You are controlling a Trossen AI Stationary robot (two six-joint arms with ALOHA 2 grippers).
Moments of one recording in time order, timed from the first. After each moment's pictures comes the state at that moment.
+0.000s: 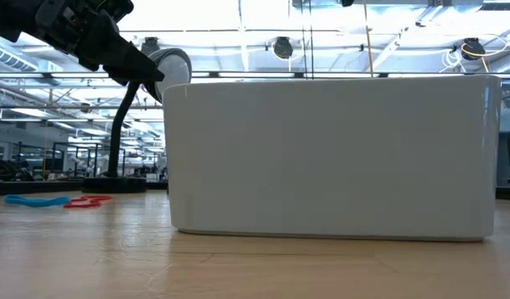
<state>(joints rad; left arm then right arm) -0.18 0.88 0.44 0.06 -0.19 -0.05 0.06 1.08 0.96 0.01 0.10 0.06</state>
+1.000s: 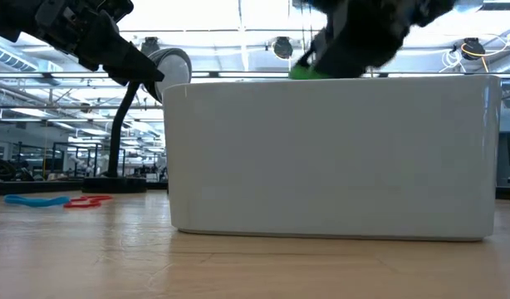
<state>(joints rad) -0.18 0.88 0.44 0.05 -0.19 -0.05 0.29 1.63 0.96 -0.05 -0.16 0.11</state>
